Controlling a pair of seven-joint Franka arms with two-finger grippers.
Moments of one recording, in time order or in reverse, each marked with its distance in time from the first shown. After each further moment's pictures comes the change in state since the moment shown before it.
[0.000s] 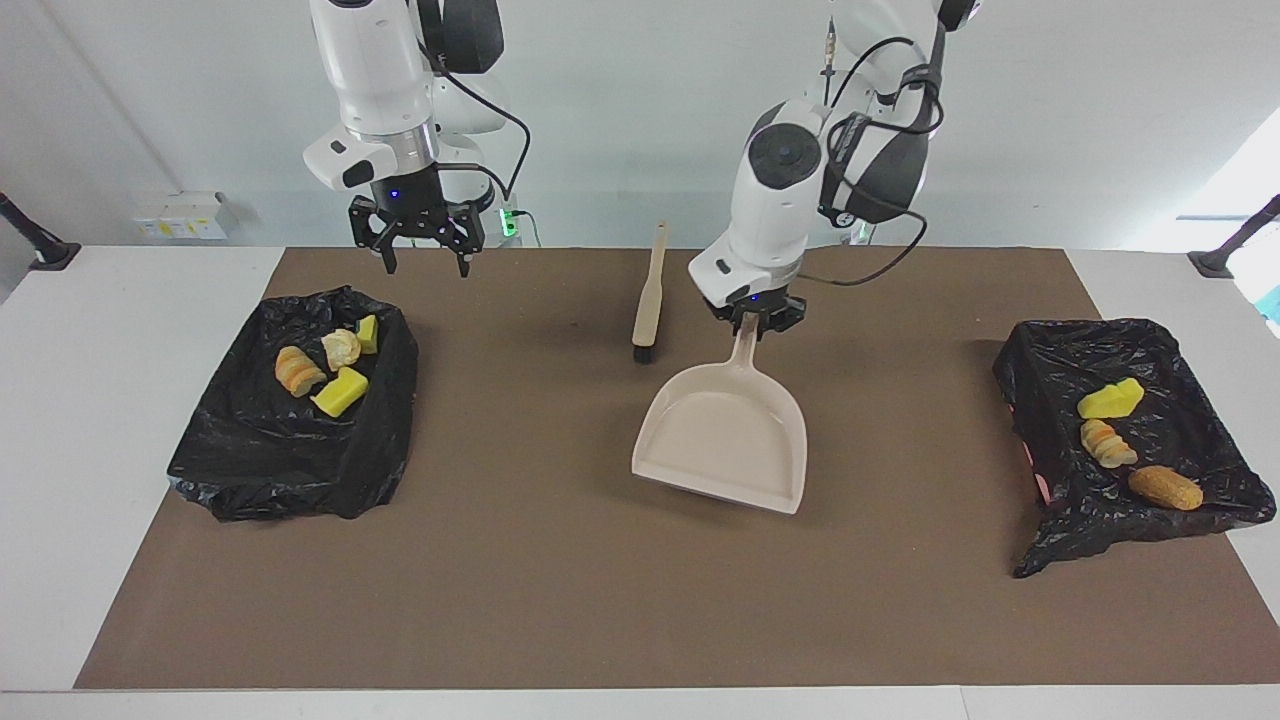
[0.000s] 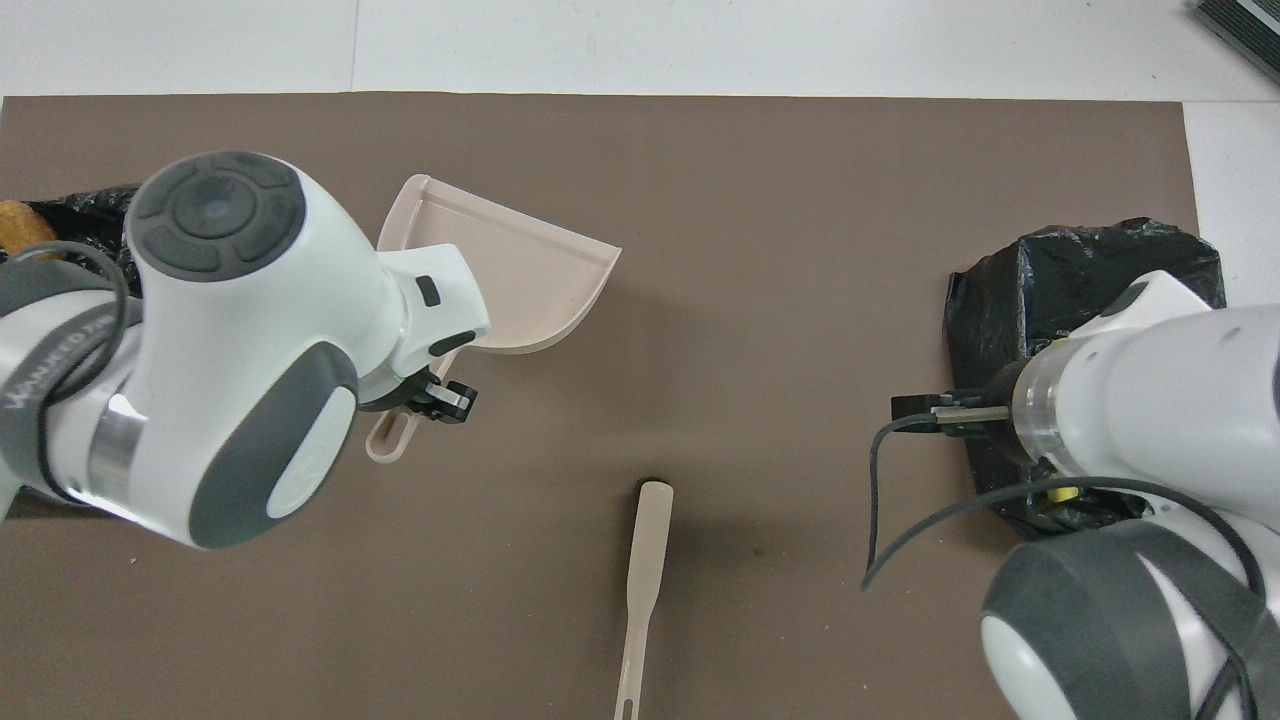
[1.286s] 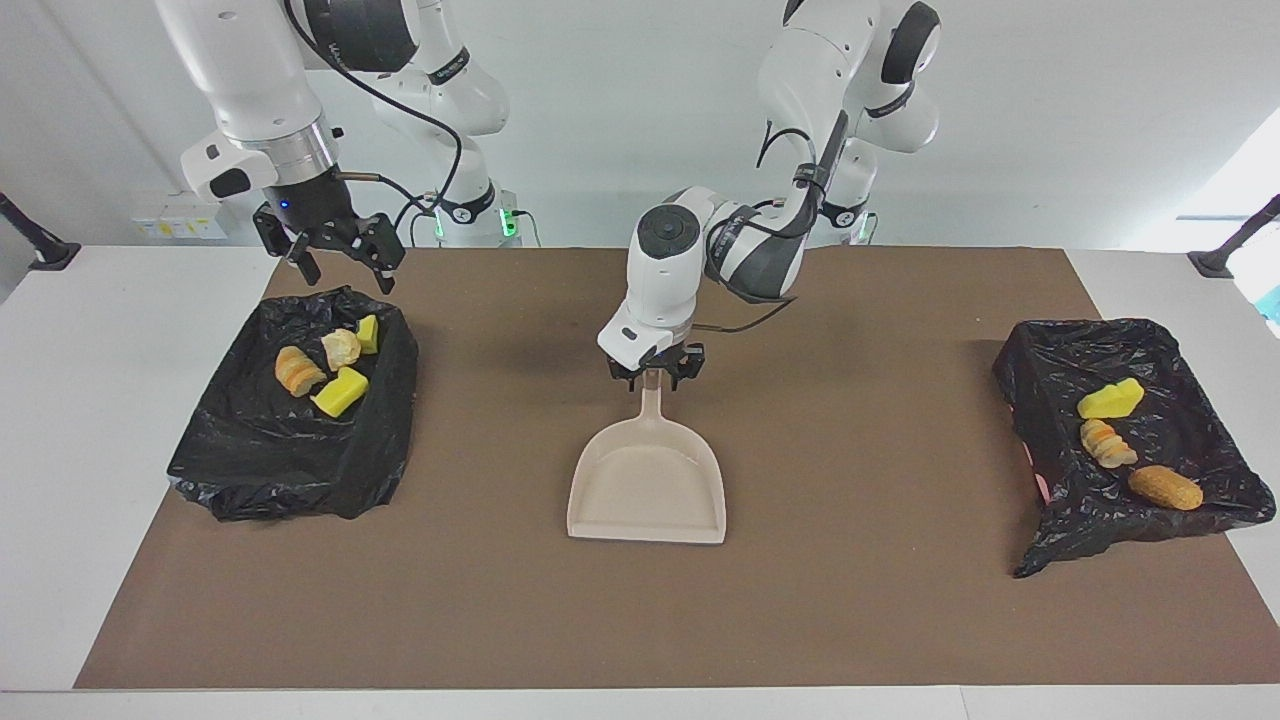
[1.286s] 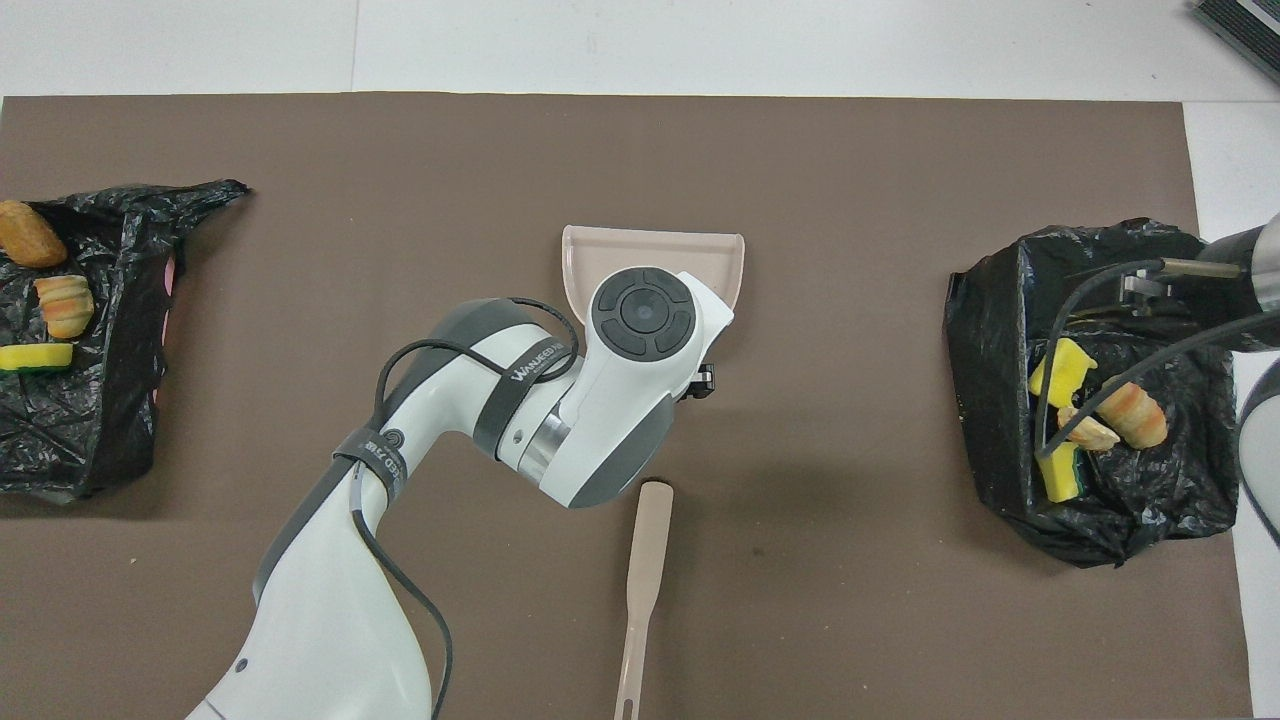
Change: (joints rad) left arm -0.115 0.168 0.017 0.030 -0.032 0.267 -0.353; right arm -0.082 0.171 -0.056 0.278 0.019 -0.127 -0.029
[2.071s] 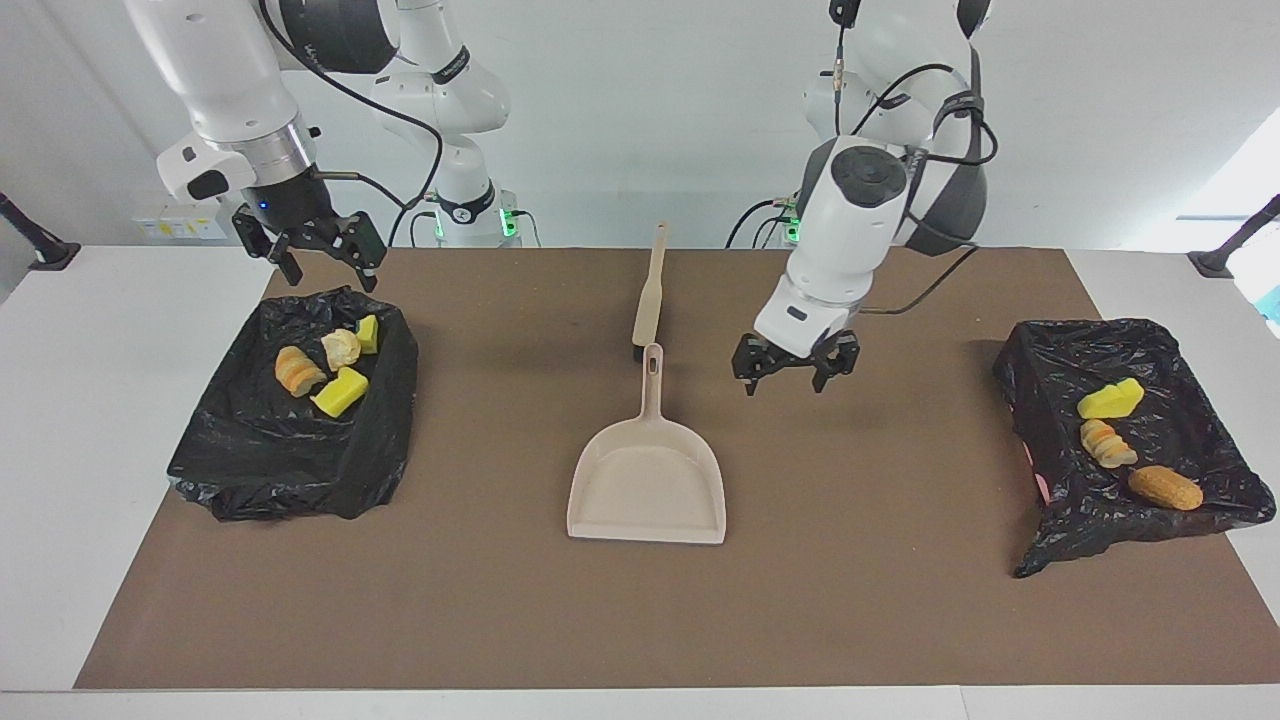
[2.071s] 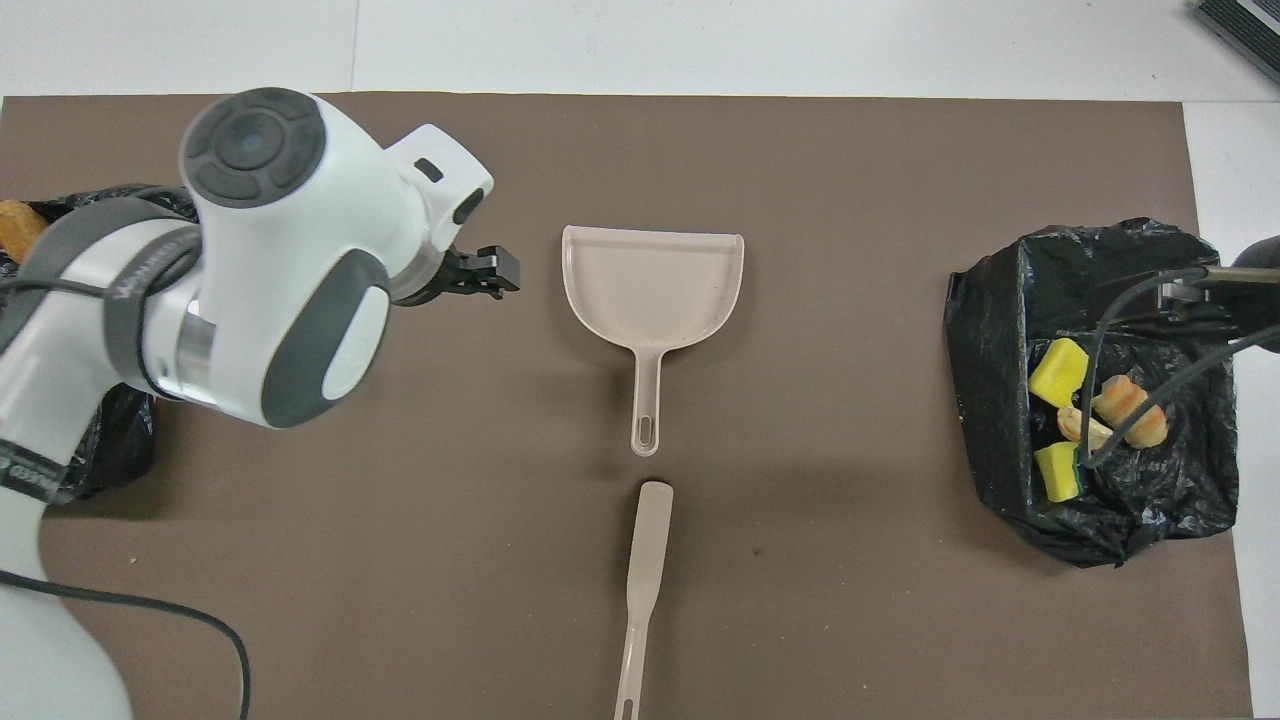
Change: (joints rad) left arm 0.253 -0.205 0.081 0.011 0.000 -0.151 0.319; right arm 0.160 0.000 -0.205 0.001 0.000 -0.026 -0.084
